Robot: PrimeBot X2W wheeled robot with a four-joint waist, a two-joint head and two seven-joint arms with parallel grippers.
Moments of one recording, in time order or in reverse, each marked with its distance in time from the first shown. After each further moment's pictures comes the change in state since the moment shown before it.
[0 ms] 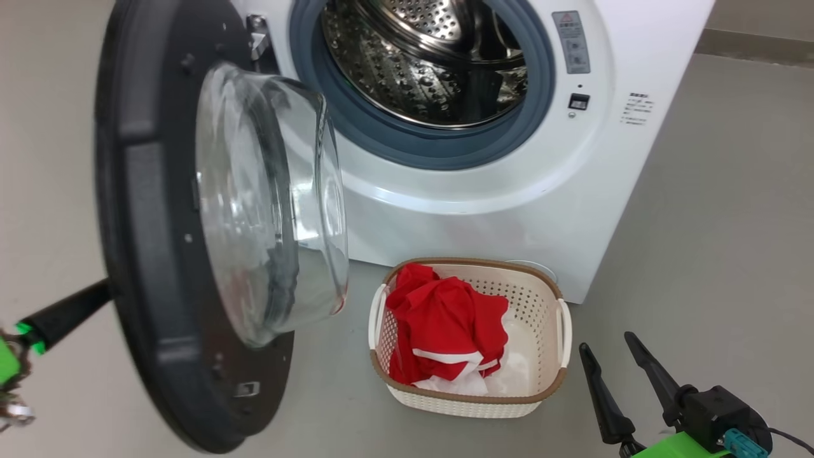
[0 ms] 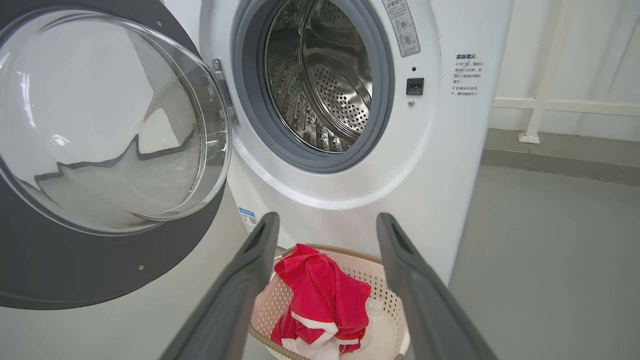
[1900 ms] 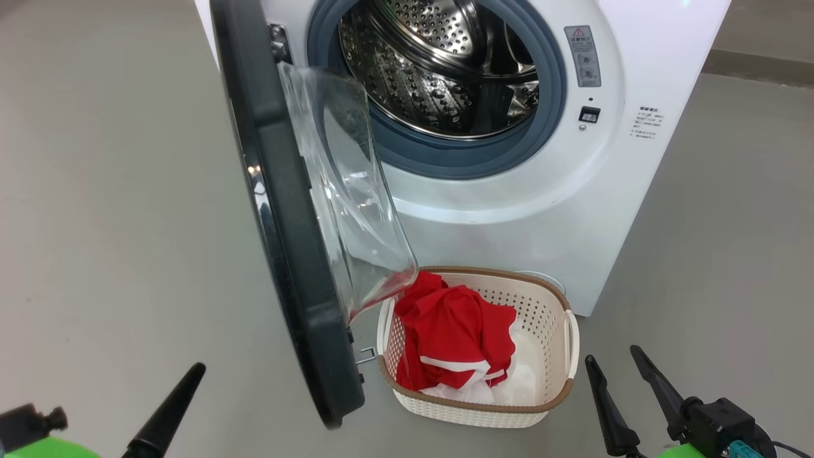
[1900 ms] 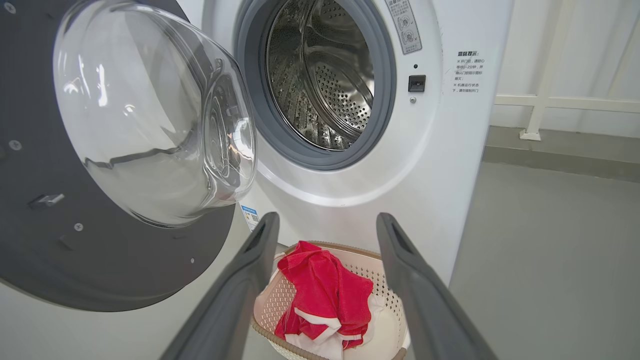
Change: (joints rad) left arm 0.366 -0.210 -0.111 -0.065 0.055 0.000 -0.605; right arm 0.033 0.005 -0.015 0.000 0.011 0.000 0.000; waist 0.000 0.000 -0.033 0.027
